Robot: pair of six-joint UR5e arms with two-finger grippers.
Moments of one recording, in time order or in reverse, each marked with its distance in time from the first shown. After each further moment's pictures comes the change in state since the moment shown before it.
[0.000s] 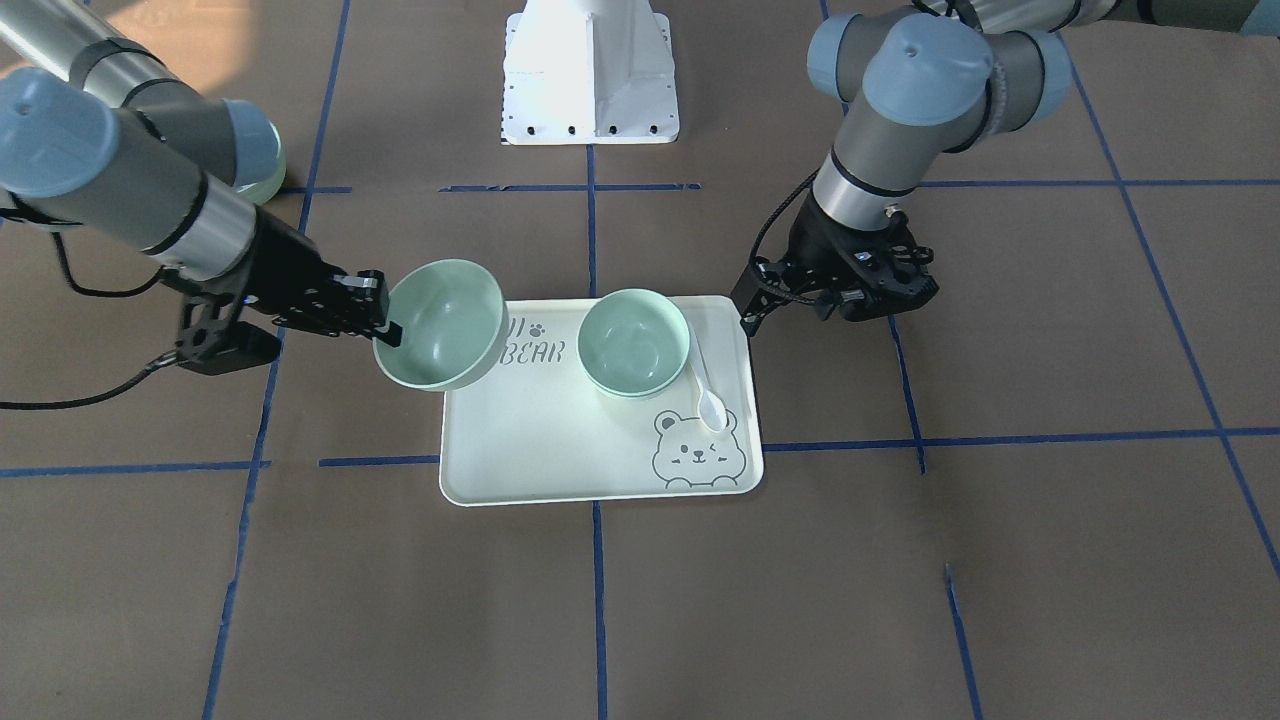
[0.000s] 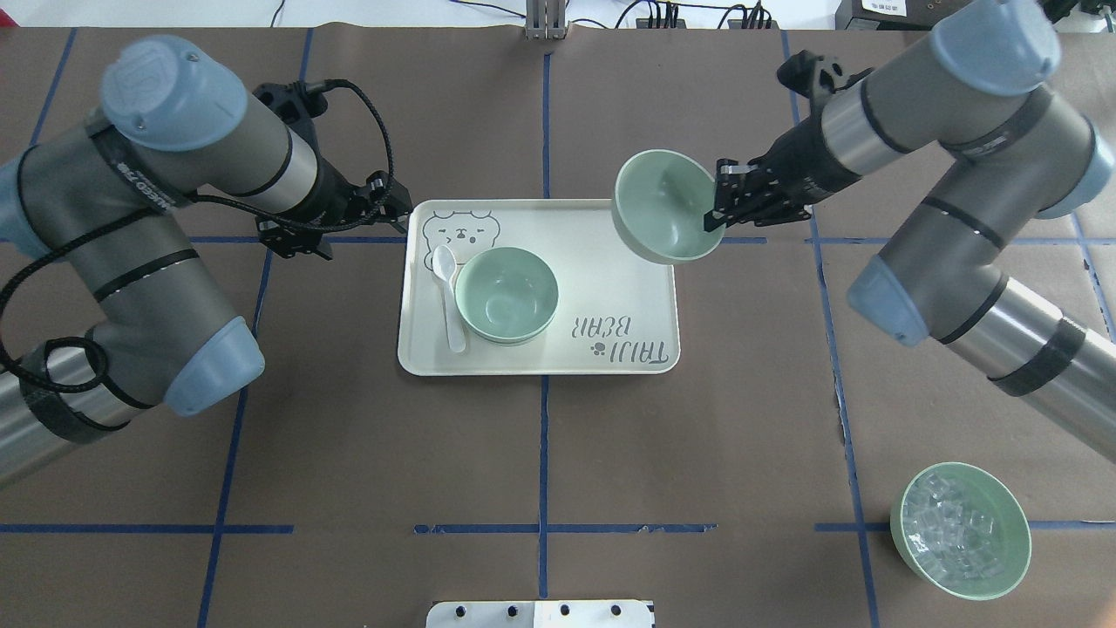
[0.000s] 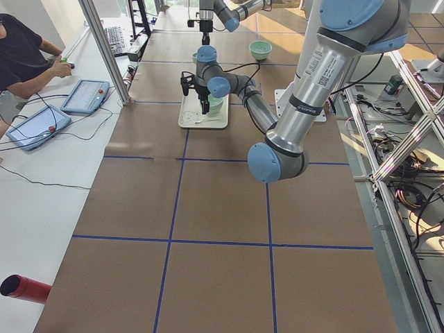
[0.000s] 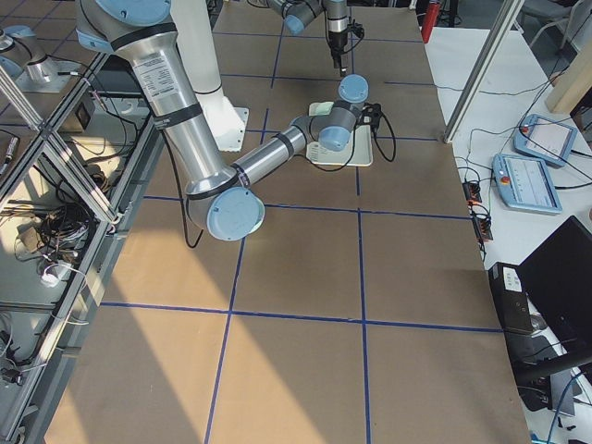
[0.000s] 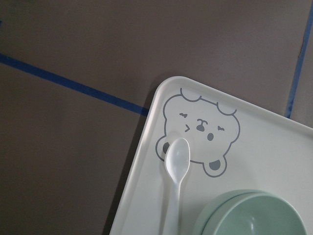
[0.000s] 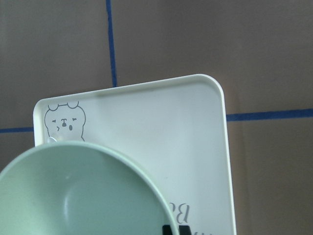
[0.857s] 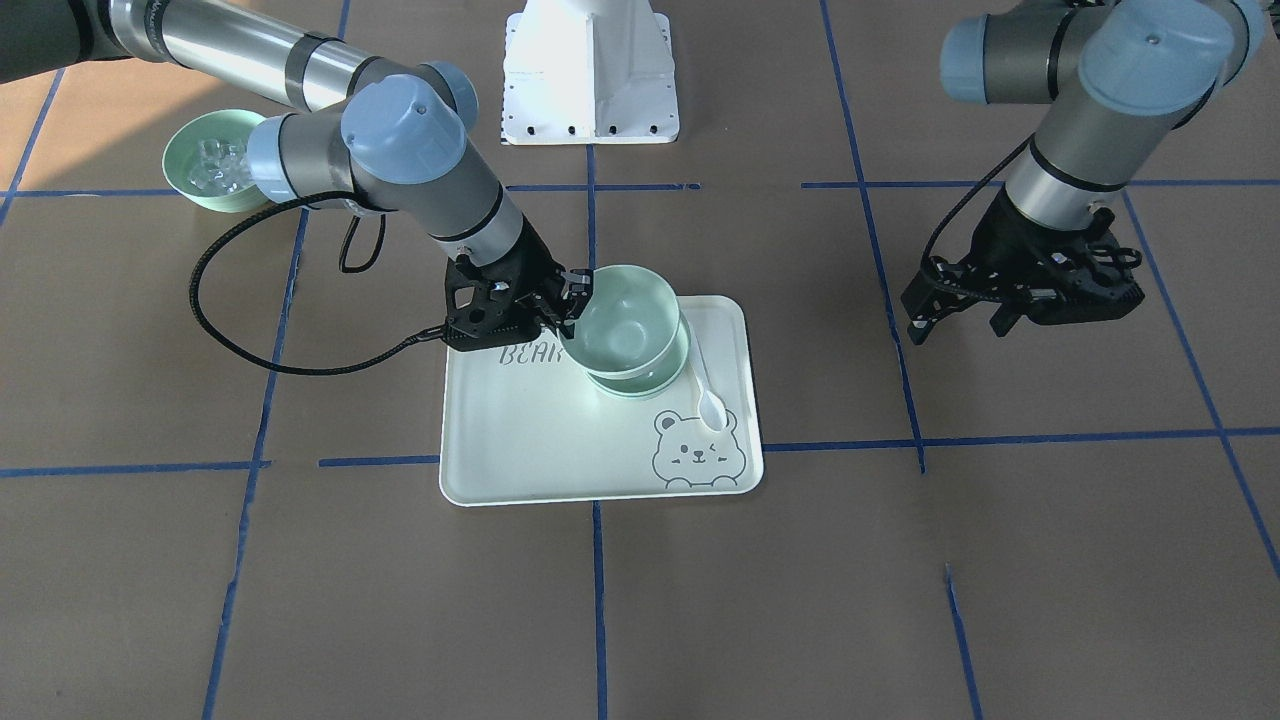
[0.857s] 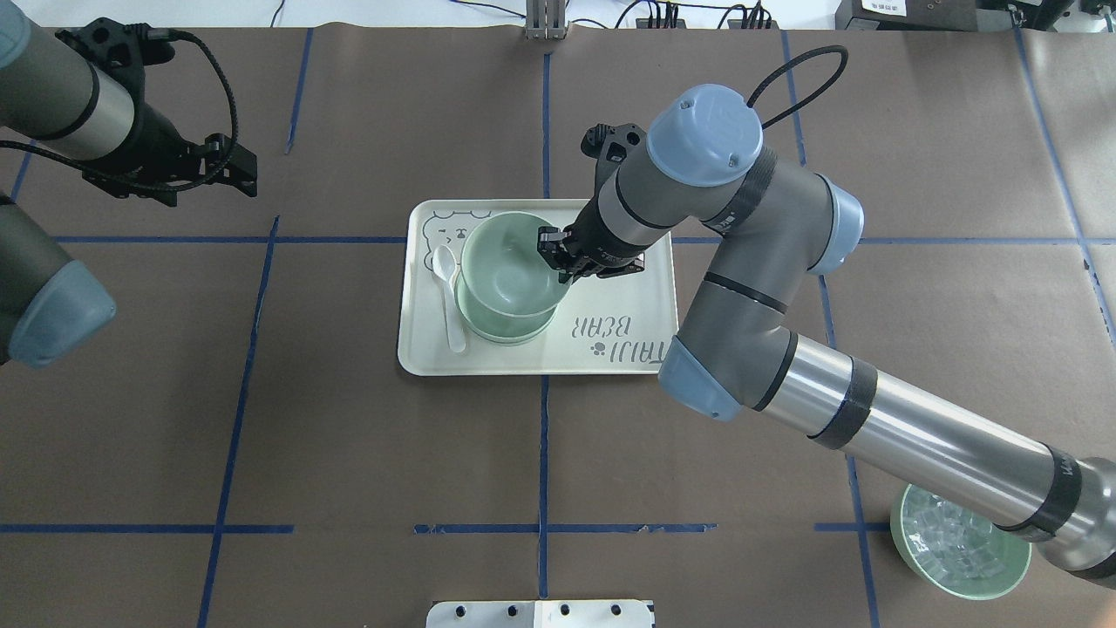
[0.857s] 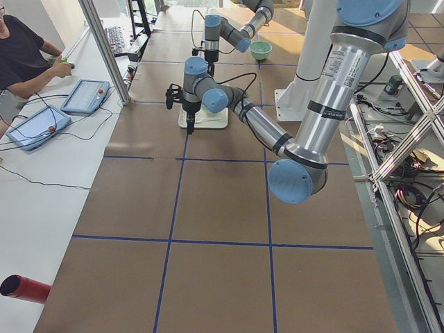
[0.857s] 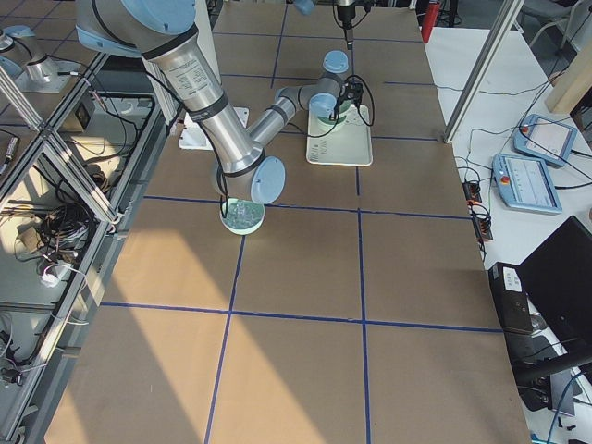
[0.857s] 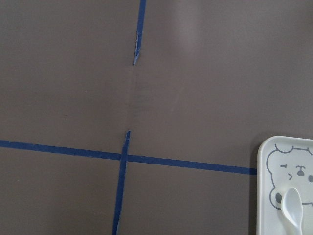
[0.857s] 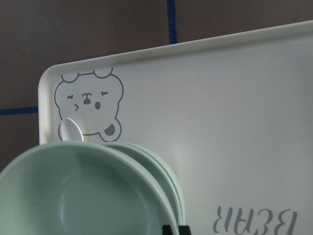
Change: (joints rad) left arm -0.175 0.164 -0.062 0.028 -0.049 0.337; right arm -0.205 0.226 -0.134 -0.152 -0.232 0.017
